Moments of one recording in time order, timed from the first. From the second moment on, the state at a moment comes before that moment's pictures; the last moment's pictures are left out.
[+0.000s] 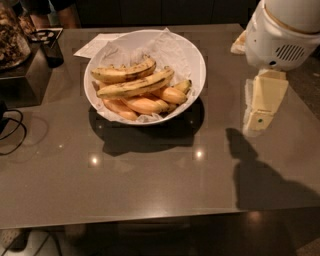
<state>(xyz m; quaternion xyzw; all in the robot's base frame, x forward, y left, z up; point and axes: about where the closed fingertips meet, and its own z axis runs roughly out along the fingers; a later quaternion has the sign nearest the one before) 0.459 -0.164 0.978 -0.66 0.74 -0.04 0.14</state>
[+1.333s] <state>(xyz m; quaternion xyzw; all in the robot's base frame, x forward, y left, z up) 0.489 -0.105 0.979 -0.71 0.70 -0.02 0.11</state>
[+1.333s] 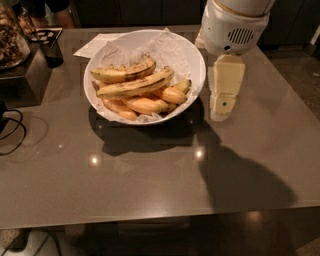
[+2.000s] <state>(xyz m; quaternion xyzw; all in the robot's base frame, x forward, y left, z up) 0.496 -0.061 0.987 -0.75 0.65 0.01 0.14</state>
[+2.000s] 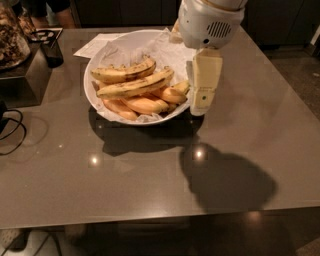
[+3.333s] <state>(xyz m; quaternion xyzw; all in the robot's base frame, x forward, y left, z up) 0.510 -0.028 0.986 -0.77 0.62 0.03 0.15</state>
